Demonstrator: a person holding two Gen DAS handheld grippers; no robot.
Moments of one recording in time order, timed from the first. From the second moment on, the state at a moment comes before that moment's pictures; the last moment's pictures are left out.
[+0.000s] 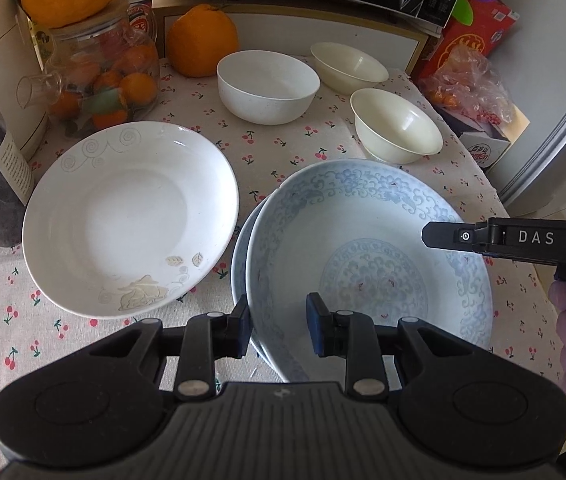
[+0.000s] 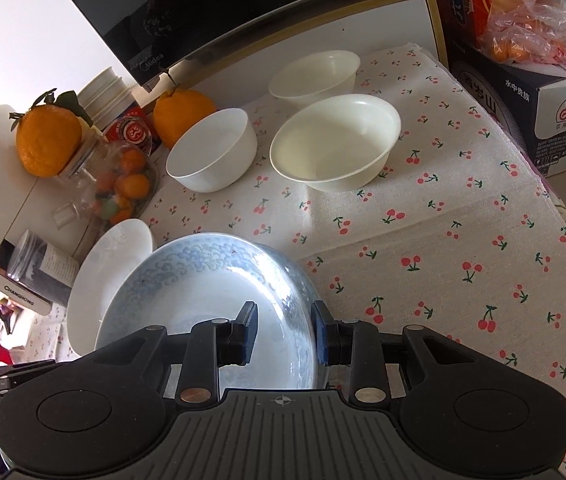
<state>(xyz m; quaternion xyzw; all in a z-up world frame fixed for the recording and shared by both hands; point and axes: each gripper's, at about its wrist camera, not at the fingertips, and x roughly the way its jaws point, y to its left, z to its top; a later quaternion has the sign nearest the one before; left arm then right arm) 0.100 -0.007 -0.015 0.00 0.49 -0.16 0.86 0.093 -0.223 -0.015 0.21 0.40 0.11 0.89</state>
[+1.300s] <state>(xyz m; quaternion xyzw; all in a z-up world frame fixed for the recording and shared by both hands) 0.076 -0.018 -0.015 0.10 0.46 -0.15 0.87 0.084 -0.191 -0.010 0.02 0.39 0.04 0.92</state>
